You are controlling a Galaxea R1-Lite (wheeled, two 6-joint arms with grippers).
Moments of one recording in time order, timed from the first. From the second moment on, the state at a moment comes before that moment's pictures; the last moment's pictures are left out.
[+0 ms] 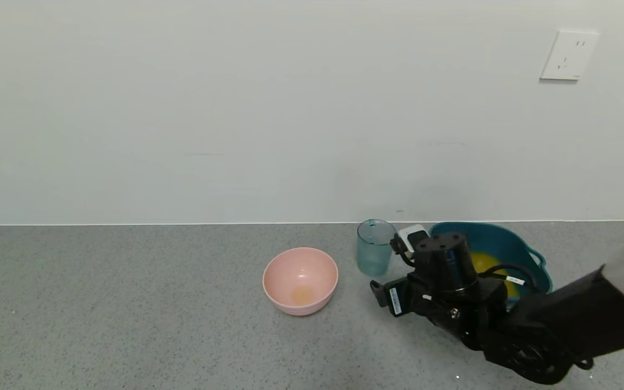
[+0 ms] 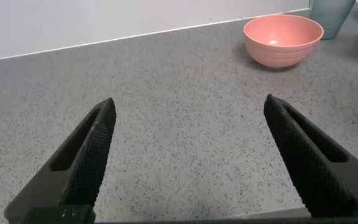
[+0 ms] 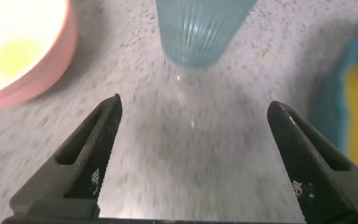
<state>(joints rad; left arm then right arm) 0.00 0.00 0.00 0.00 -0.05 0.09 0.63 2.03 -0.87 -0.63 -0.33 0.10</state>
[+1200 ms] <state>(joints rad) 0.00 0.00 0.00 0.00 -0.05 0.09 0.65 0.87 -0.59 0.12 -0.34 0.07</state>
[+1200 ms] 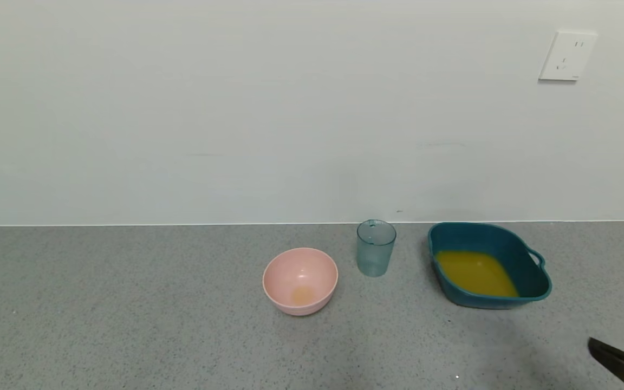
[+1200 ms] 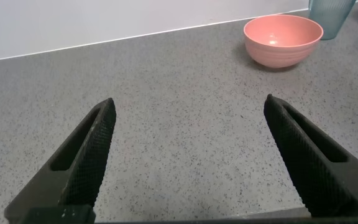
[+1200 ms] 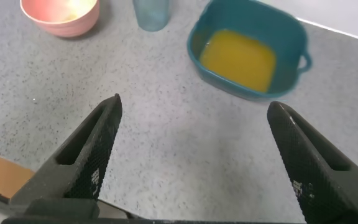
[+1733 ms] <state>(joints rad) 0.00 0.00 0.00 0.00 -0.05 0.09 0.43 0.50 -0.70 0.43 -0.35 0.04</state>
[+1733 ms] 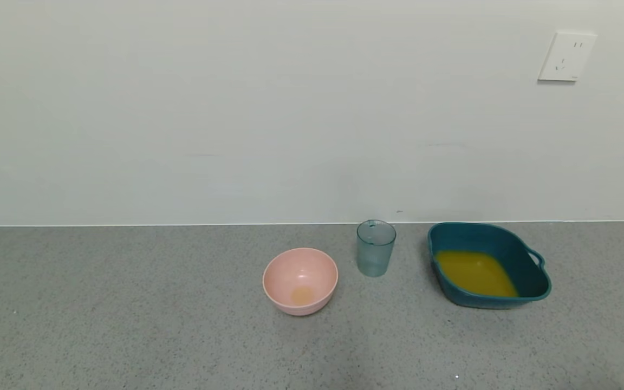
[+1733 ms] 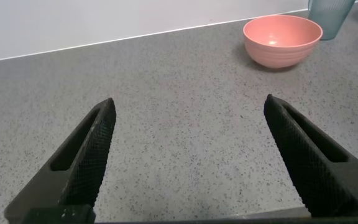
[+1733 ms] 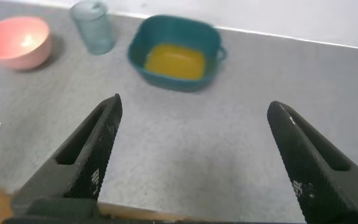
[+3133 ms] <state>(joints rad) 0.00 0.00 0.00 0.00 -0.05 0.09 -0.01 0.00 -0.24 0.09 -0.14 -0.04</state>
